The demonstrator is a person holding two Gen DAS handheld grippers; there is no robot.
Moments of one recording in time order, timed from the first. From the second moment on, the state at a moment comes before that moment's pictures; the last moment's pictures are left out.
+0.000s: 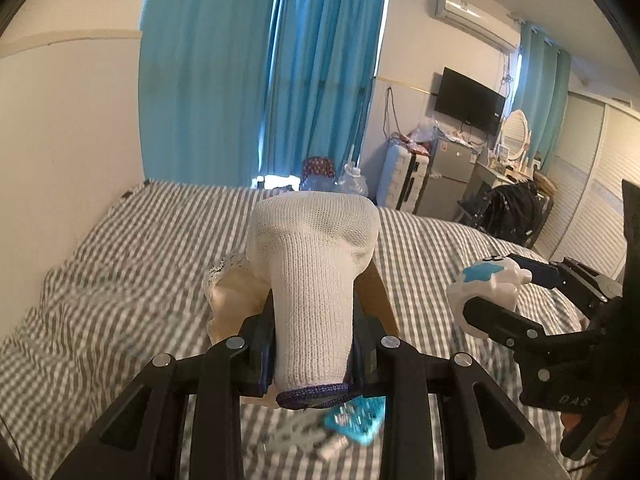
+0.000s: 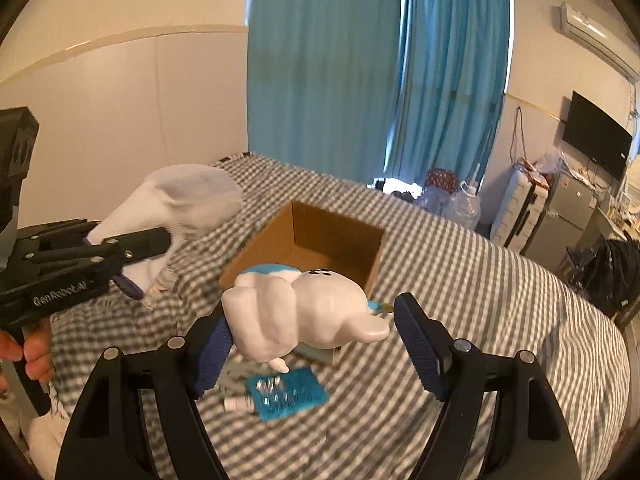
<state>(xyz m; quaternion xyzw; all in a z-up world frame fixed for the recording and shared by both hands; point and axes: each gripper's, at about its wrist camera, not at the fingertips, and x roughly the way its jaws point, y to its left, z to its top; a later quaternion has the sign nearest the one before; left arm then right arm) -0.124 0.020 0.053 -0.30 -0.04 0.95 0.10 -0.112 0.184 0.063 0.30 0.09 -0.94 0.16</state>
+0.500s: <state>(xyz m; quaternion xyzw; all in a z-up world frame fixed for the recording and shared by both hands) -0.262 0.037 -0.032 -0.34 -0.01 0.94 0.10 -0.263 0.164 0.027 0.29 0.07 -0.94 0.15</state>
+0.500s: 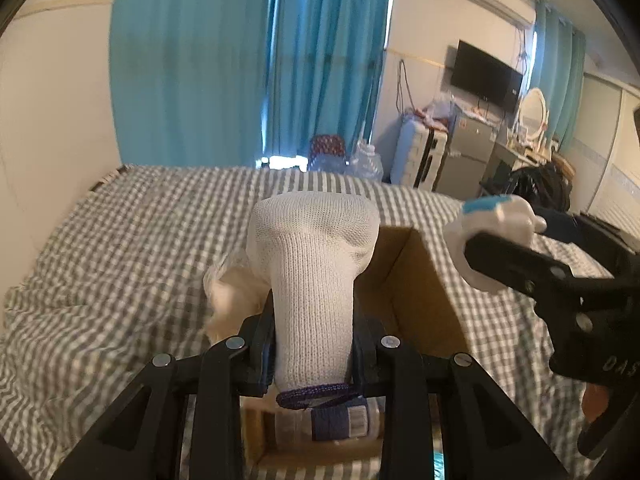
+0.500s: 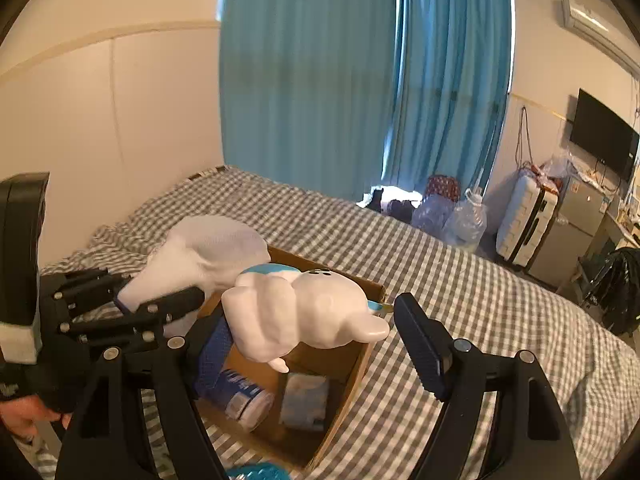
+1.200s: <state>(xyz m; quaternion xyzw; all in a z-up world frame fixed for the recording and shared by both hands) -0.283 0.062 -0.091 -0.39 0.00 0.91 0.12 -0.324 0.163 -0.052 0.33 0.05 -0.93 0.15</state>
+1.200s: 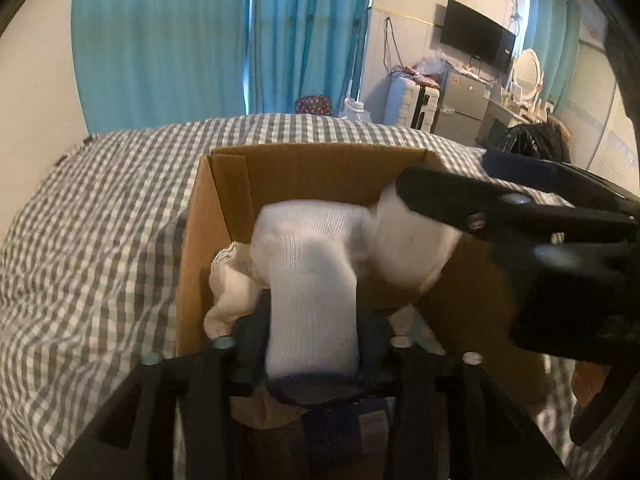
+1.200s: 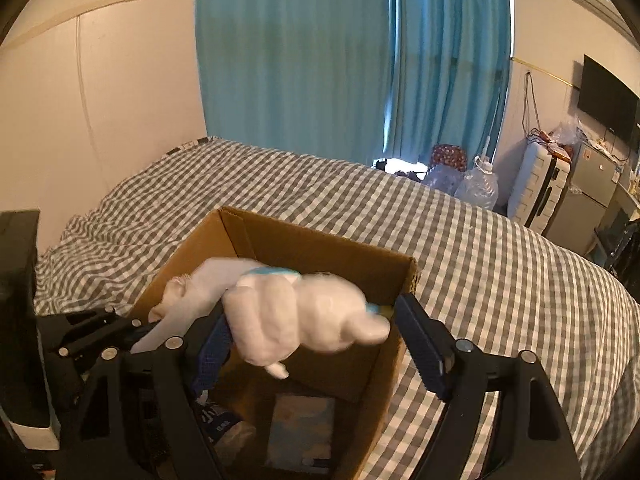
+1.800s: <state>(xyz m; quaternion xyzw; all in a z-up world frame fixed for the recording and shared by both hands) -0.167 0.030 0.036 -0.30 -0.02 0.95 0.07 -0.191 0.211 0.080 0.26 0.07 -0.96 0.09</state>
